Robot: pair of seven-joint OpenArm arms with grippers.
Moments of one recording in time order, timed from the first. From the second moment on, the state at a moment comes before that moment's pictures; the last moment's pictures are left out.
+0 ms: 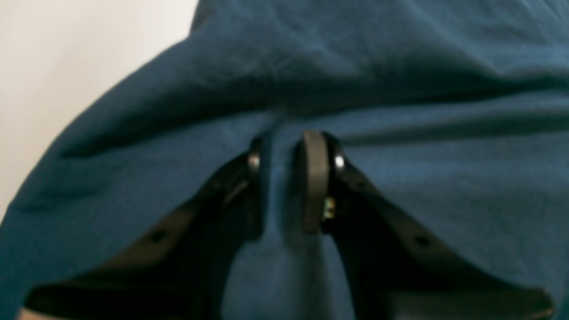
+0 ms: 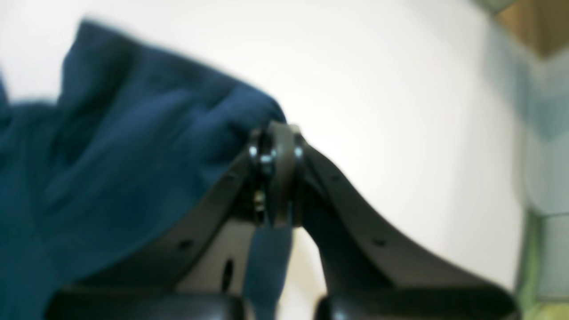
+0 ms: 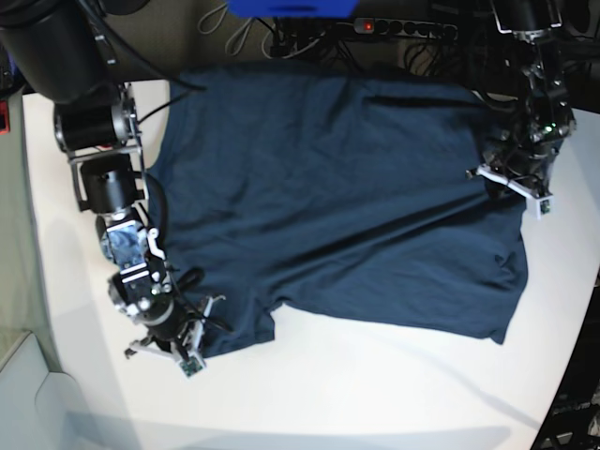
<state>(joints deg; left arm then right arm) 9.7 -16.2 -18.8 82.0 -25.8 -8.5 35.9 35.1 9.8 -11.1 43.8 -15.1 17.0 -9.2</state>
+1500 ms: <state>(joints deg) -26.5 -23.4 2.0 48.8 -24.4 -8.1 36.9 12.5 10.1 3.5 60.6 -13.7 17.4 -17.2</state>
